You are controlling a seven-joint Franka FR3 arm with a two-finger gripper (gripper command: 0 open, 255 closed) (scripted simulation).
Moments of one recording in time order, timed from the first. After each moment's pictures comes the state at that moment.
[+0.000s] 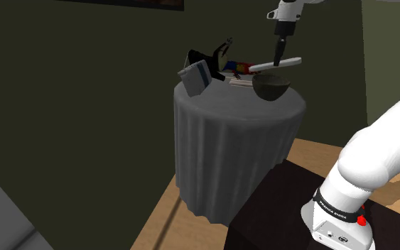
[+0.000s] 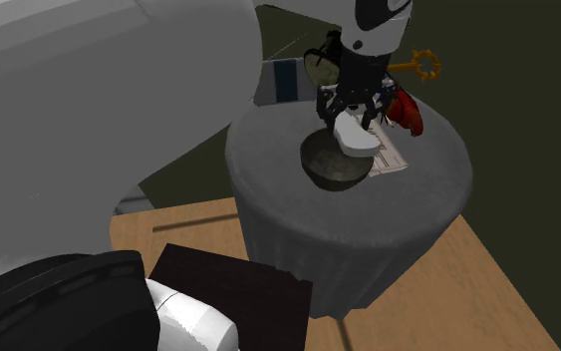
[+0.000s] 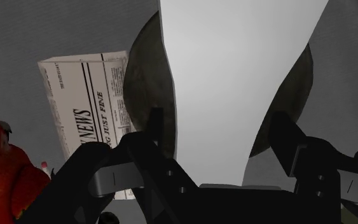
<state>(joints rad) -0.15 -0.28 -0.34 -1.85 -0.10 1.58 -0.85</state>
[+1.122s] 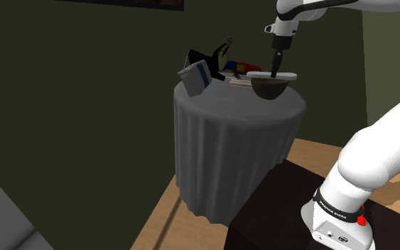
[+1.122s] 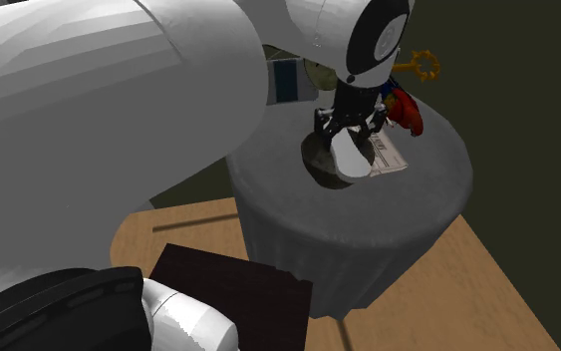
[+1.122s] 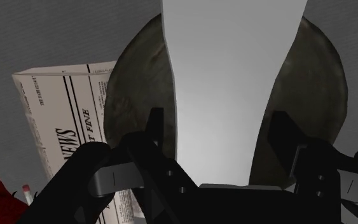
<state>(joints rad) -0.15 -0.31 -0.35 -2.00 -0.11 1.72 -0.84</state>
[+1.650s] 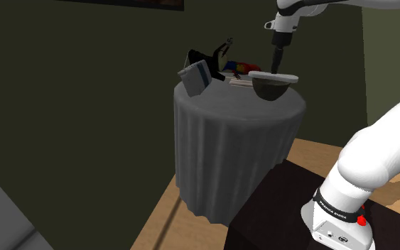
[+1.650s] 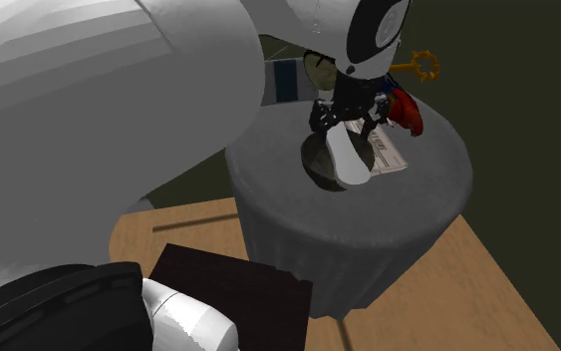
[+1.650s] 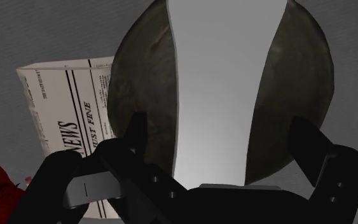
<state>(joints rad) -0.15 -0.30 -0.34 -1.96 -0.10 1.68 -0.84</state>
